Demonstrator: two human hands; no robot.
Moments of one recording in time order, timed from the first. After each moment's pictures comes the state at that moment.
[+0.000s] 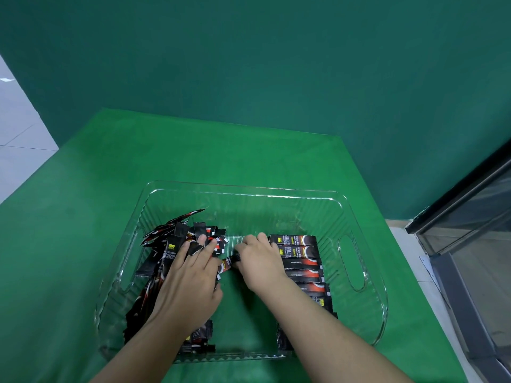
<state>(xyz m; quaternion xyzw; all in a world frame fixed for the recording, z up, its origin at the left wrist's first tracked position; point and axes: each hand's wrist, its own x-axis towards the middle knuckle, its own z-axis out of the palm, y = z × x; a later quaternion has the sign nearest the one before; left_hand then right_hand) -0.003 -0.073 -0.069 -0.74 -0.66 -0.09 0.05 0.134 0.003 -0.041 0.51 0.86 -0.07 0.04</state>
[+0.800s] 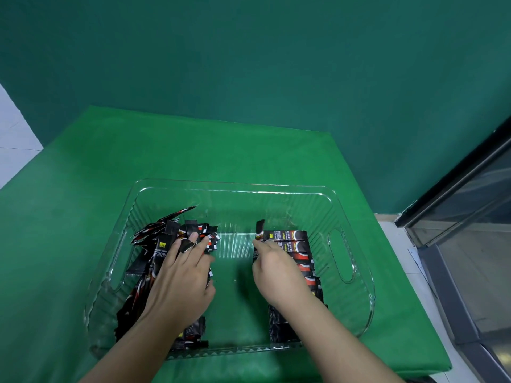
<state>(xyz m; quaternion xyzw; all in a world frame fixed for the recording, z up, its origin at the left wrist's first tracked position) -0.004 -0.071 -0.072 -0.75 -0.66 -0.08 0.06 0.177 -0.027 -0.018 0.56 0.80 -0.17 -0.09</state>
